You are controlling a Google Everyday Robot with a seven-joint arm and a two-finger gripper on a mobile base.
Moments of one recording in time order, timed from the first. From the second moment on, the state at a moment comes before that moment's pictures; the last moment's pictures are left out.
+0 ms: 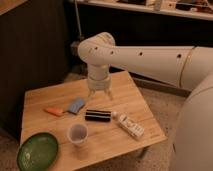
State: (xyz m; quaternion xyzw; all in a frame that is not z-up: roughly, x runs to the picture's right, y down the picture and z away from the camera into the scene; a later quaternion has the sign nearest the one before) arm -0.028 0.036 0.655 -0.26 0.23 0.64 0.68
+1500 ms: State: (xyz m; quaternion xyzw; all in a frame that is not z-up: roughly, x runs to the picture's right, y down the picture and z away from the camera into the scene) arm -0.036 0.023 0.670 -0.26 0.25 0.67 0.65
